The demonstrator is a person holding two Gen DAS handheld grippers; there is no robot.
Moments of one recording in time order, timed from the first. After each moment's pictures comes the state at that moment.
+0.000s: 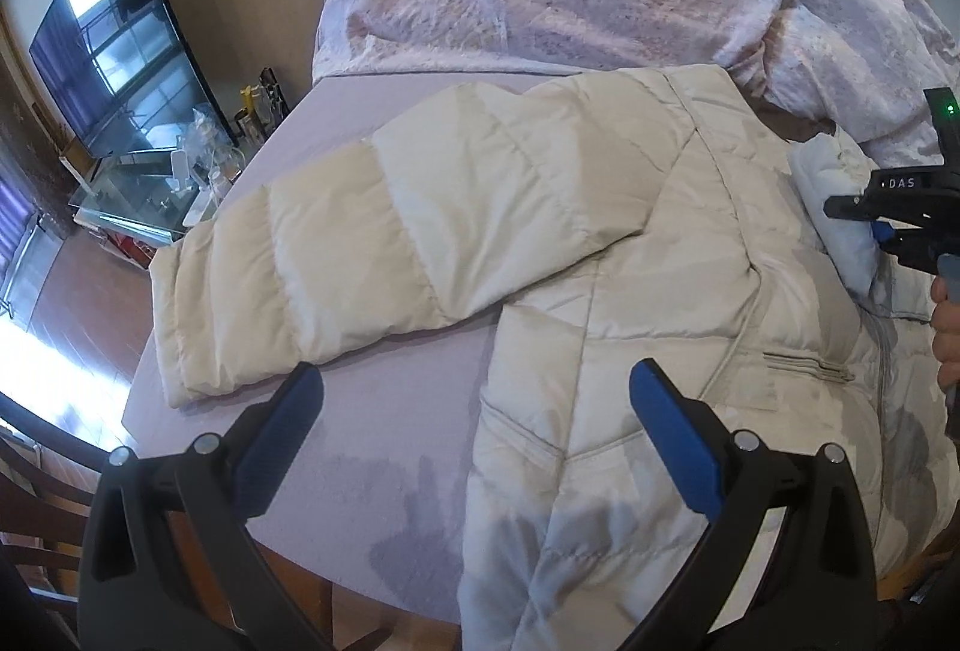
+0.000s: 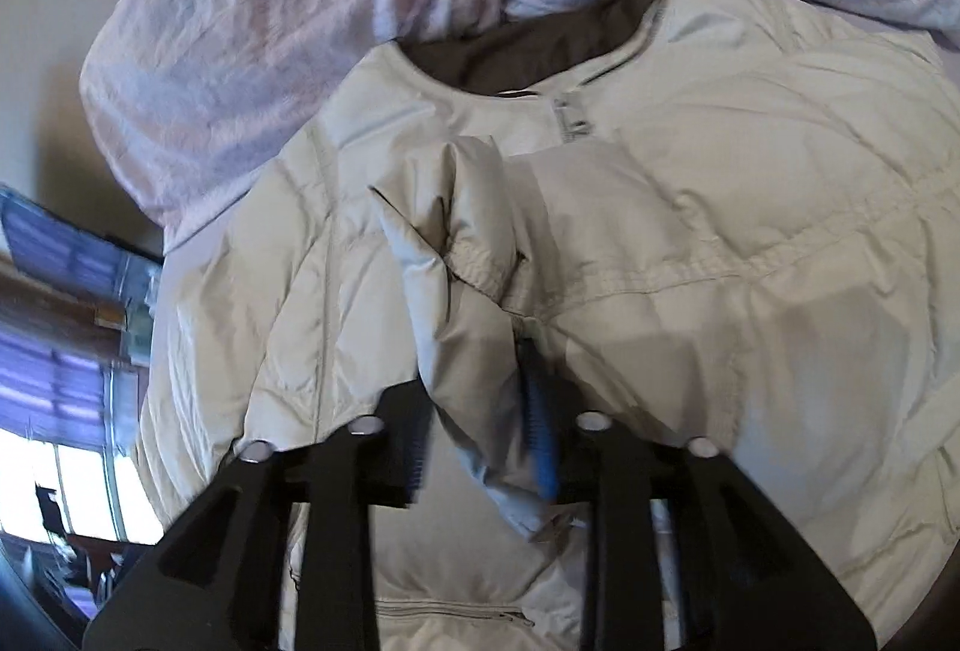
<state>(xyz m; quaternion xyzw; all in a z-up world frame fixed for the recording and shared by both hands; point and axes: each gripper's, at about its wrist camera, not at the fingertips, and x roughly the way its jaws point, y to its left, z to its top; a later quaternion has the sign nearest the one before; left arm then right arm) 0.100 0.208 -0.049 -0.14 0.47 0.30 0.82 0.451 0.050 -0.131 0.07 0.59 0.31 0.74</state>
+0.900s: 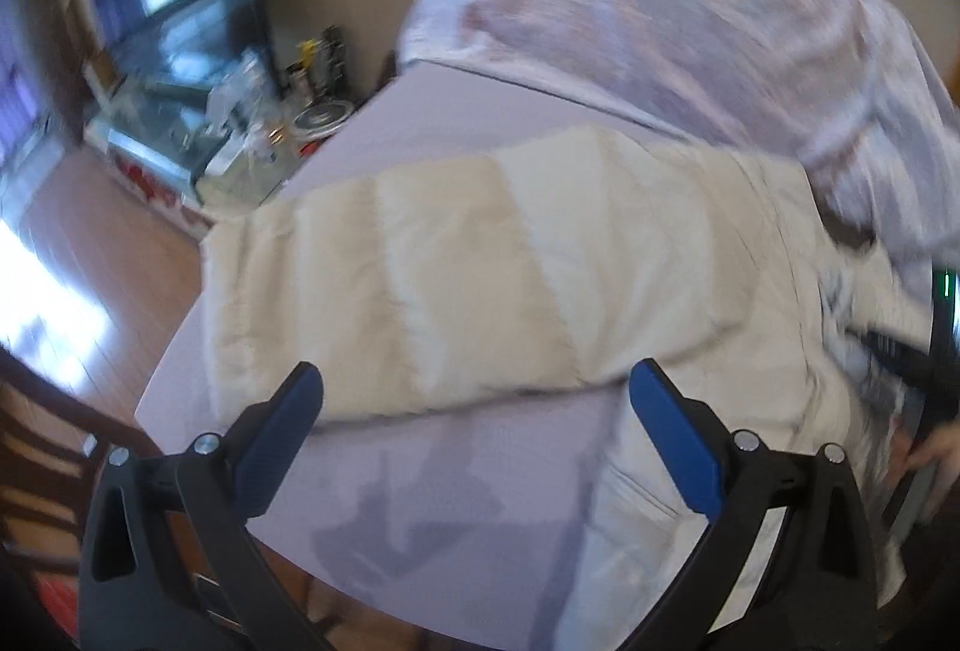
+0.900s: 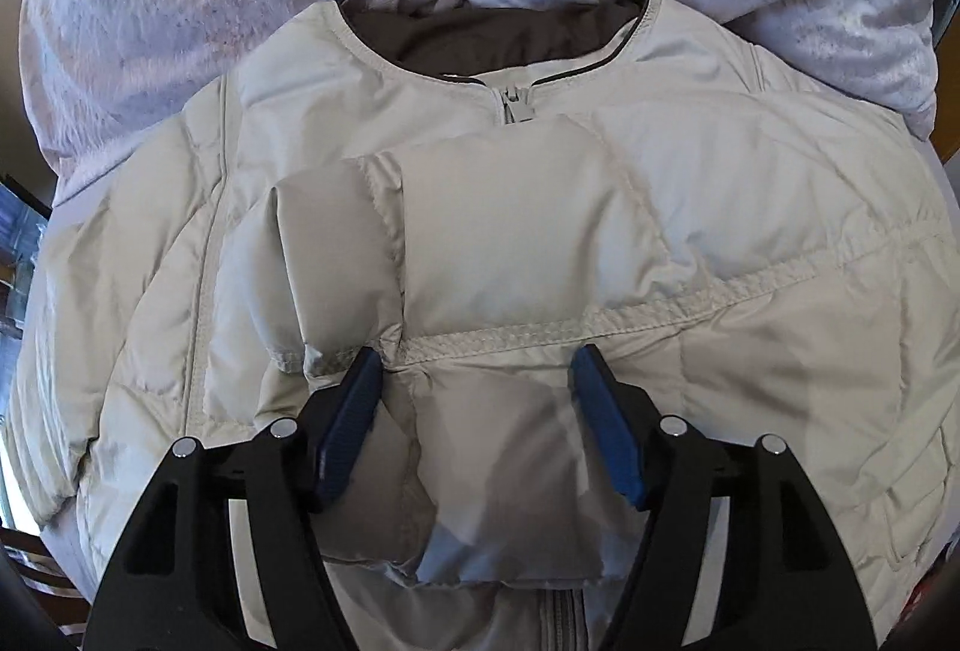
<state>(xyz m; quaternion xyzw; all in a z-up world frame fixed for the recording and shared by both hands) 0.047 0.319 -0.039 -0.26 0.43 0.34 0.80 0.452 0.066 -0.161 -0.05 0.57 0.21 0.79</state>
